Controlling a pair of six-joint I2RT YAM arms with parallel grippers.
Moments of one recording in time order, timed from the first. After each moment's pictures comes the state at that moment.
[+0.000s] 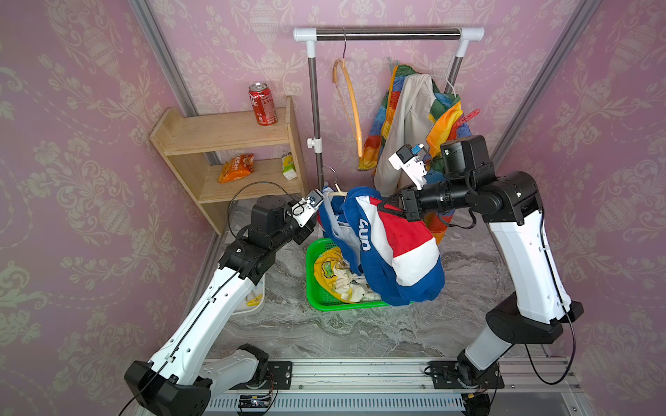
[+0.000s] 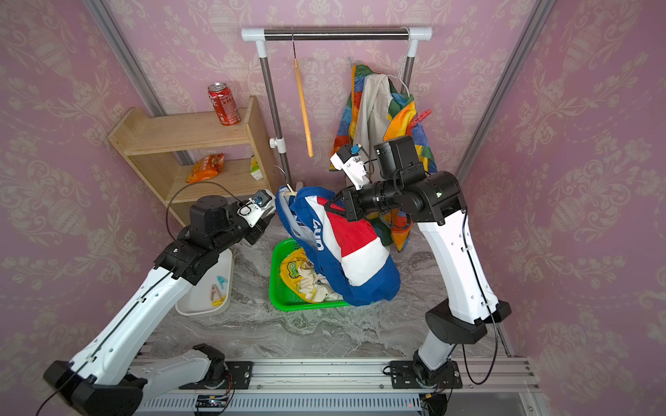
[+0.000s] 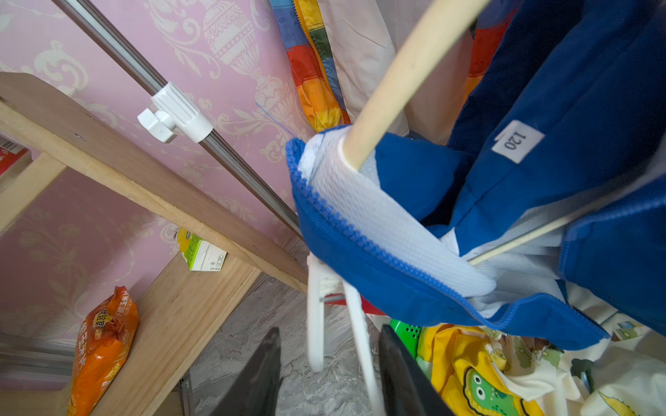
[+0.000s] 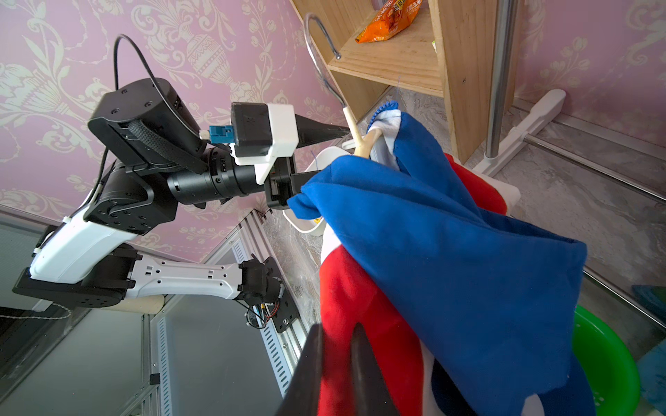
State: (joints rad) left arm -0.40 1.15 1.25 -0.46 0.04 0.50; right arm 0.51 1.68 2.44 -1.39 -0.58 0.13
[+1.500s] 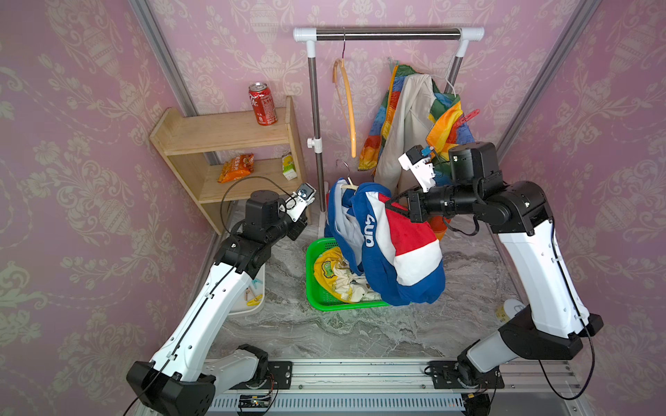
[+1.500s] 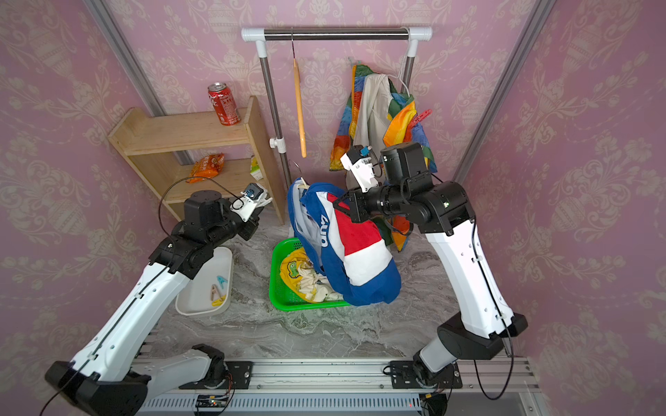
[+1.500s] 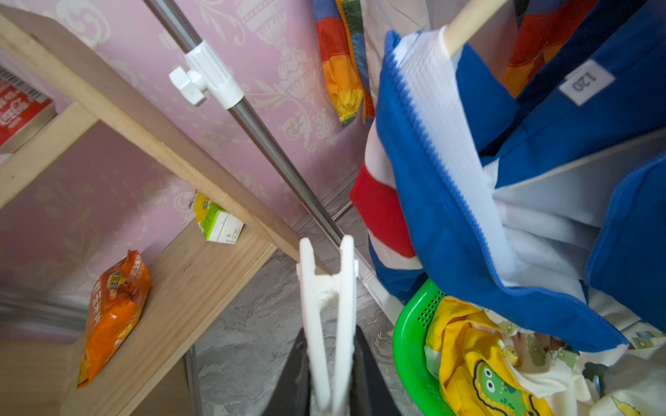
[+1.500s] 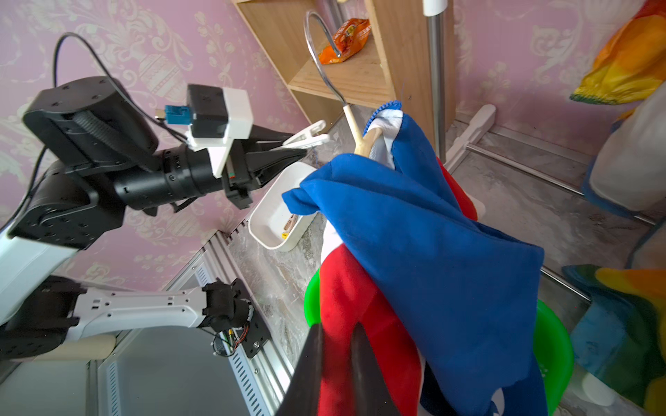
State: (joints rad) left arm -0.32 1.14 1.30 -0.54 0.02 0.44; right arm 0.50 1.57 2.25 -1.25 -0.40 0.17
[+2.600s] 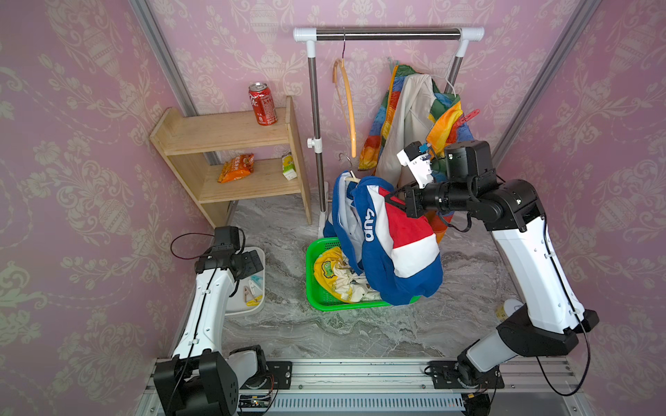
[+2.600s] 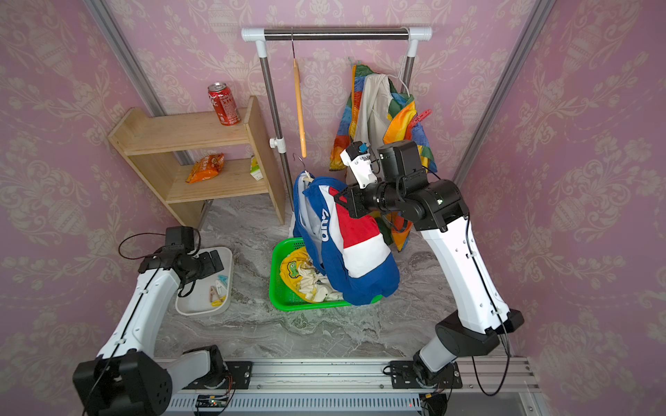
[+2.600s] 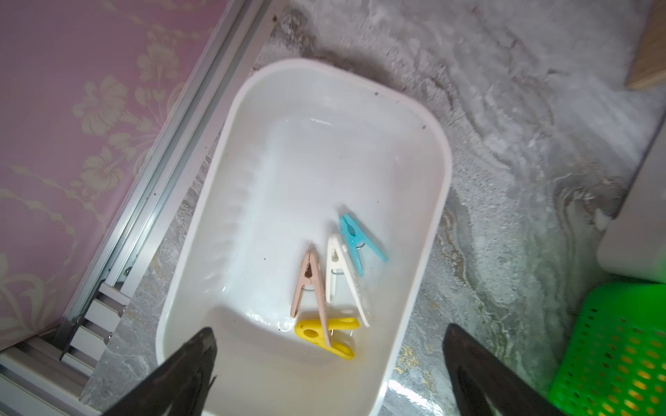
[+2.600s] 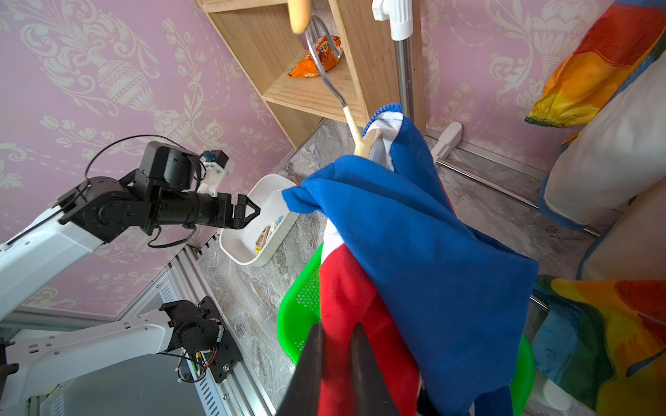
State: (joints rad) left arm 0.20 1.13 1.00 -0.92 -0.11 -0.31; right arm 0.50 1.58 2.24 -1.21 -0.35 0.13
